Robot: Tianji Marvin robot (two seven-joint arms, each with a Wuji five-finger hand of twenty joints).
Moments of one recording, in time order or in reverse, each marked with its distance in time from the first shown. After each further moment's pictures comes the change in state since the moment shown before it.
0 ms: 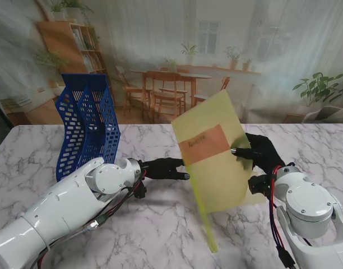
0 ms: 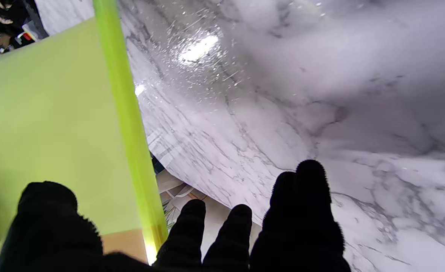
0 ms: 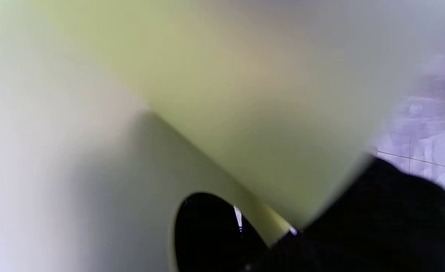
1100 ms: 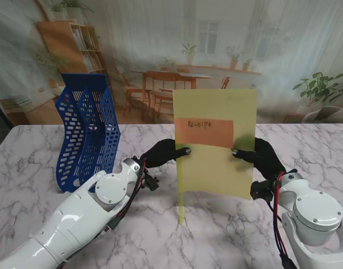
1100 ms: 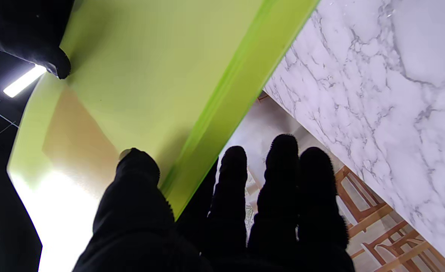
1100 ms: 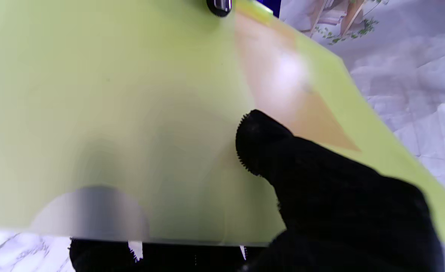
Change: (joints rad) left arm 0.161 -0.098 -0.177 -0.033 -0.159 -0.132 0.315; right arm -0.057 0.002 0.038 0.002 0.137 -0.108 0.060; left_hand 0.594 -0.005 -0.031 -0.022 0.518 0.040 0.661 0.350 0.436 -0.085 0.297 0.150 0.320 -0.041 0.119 0.076 0.111 0.051 0.147 0.088; right_hand 0.023 0.122 -0.040 -0.006 -0.143 -0.037 0.095 0.090 -0.595 0.021 -0.325 -0.138 -0.564 0.077 -0.722 -0.219 -0.613 0.127 -0.480 -0.030
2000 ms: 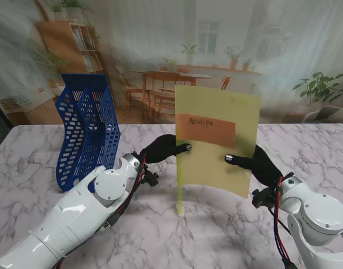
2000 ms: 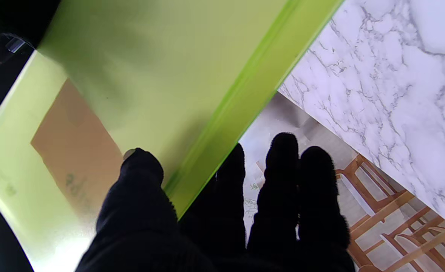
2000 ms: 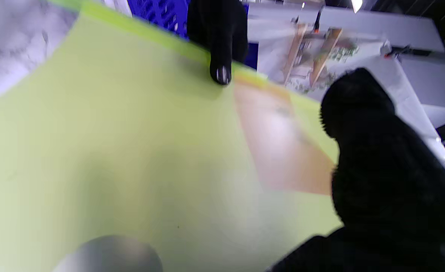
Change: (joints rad) left arm -0.023 0.005 -0.001 -0.009 0.035 -0.015 0.001; right arm -0.001 0.046 0.006 0.068 0.078 -0.143 0.194; left_hand 0.023 0.000 0.002 0.000 0.001 0.003 0.014 0.013 0.023 -0.024 0.013 0.000 0.012 0.000 0.011 0.000 0.008 0.010 0.012 0.000; right_hand -0.163 -0.049 -0.493 0.115 -0.270 -0.119 -0.472 -0.086 -0.156 -0.141 -0.194 -0.092 -0.160 -0.013 -0.244 -0.081 -0.162 0.003 -0.317 0.024
